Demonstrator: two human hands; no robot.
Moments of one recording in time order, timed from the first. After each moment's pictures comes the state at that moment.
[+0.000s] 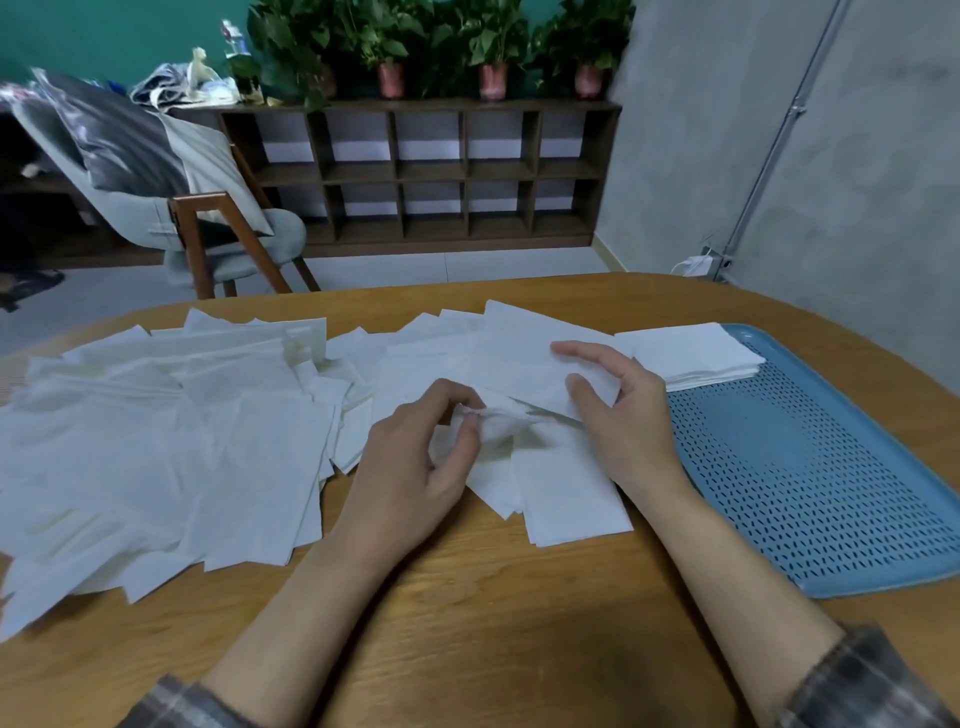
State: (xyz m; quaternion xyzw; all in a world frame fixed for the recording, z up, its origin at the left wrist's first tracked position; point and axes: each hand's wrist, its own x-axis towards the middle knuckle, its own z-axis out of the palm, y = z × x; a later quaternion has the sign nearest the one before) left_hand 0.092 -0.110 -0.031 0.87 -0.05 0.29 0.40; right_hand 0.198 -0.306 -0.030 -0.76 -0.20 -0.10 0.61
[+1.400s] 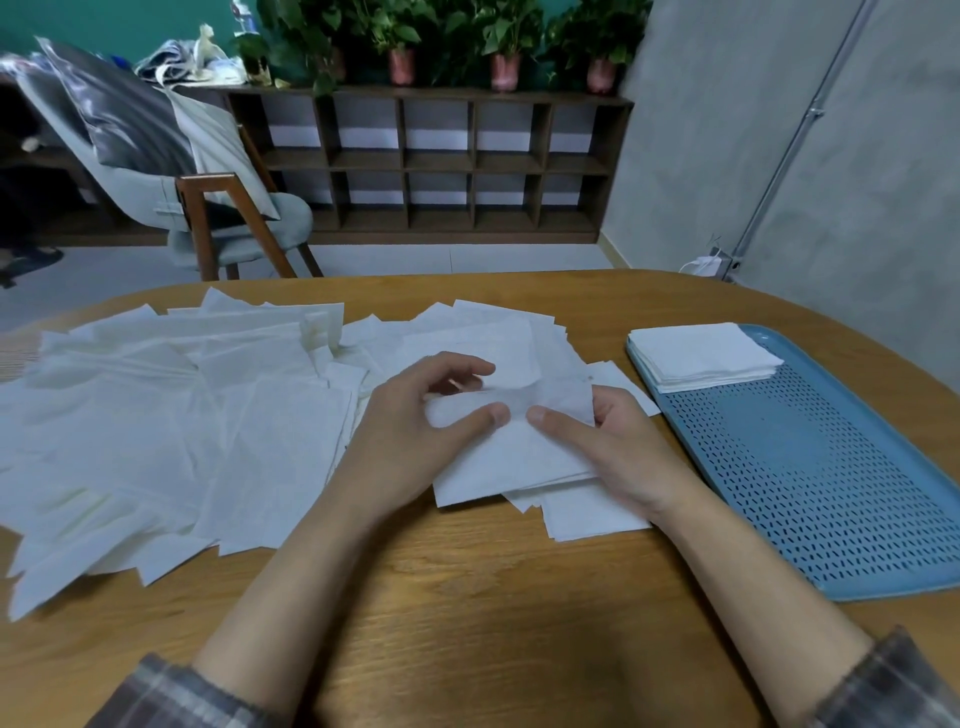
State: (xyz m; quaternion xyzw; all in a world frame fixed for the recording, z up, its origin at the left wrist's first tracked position) left_hand 0.101 -0.086 -0.013 0.83 0.02 0.17 0.53; right_hand 0.179 -0.297 -0.026 -0.70 -0.19 0.21 0.66
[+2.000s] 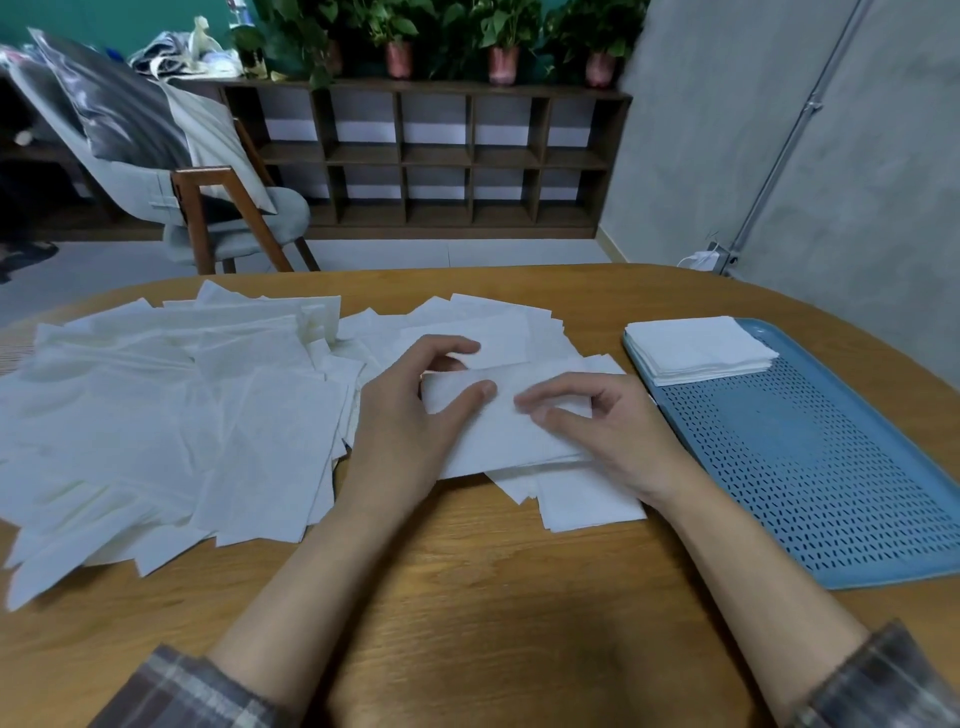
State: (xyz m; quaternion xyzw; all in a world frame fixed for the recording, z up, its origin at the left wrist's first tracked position) left_hand 0.102 -0.099 -0.022 0.82 0.05 0.28 0.49; right_hand 0.188 -0.302 -0.027 -0.73 -0.31 0.08 0.60
